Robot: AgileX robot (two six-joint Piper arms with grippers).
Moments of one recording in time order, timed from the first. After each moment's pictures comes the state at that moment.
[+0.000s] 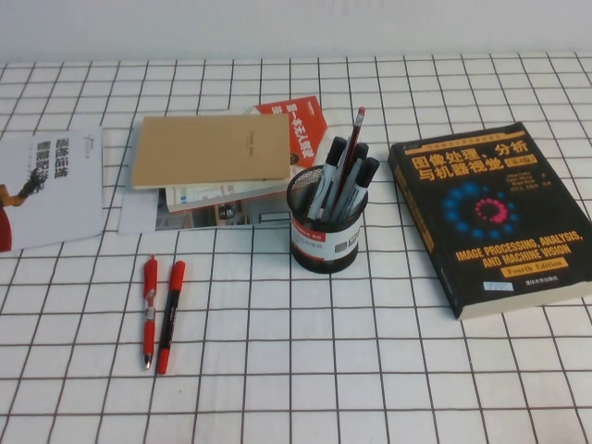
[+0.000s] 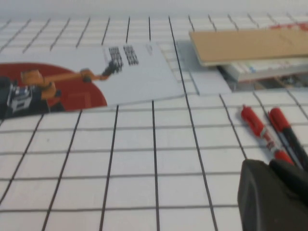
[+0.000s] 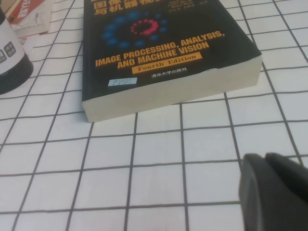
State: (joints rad) right arm 0.12 0.06 0.03 0.07 0.35 0.13; left arm -0.08 -0.01 0.02 0.01 0.26 0.00
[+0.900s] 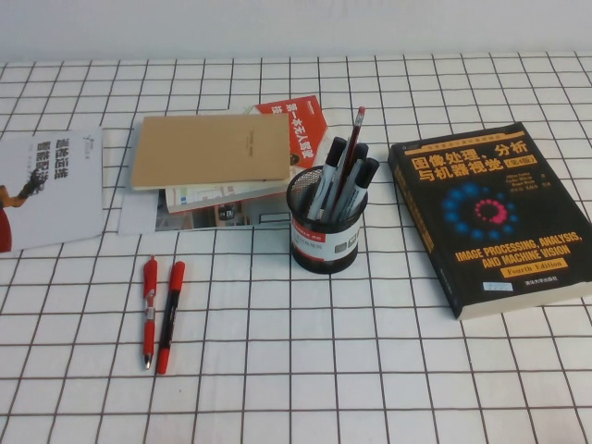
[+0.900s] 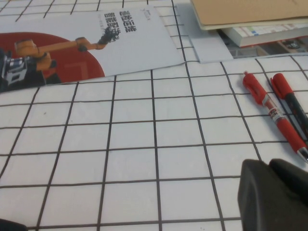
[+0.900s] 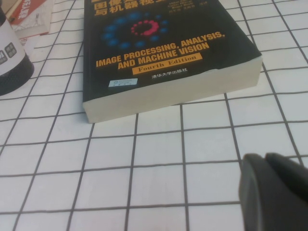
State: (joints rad) right arm 0.12 0.06 0.03 0.07 0.35 0.13; left arm -0.07 -0.01 0.02 0.00 0.38 0.04
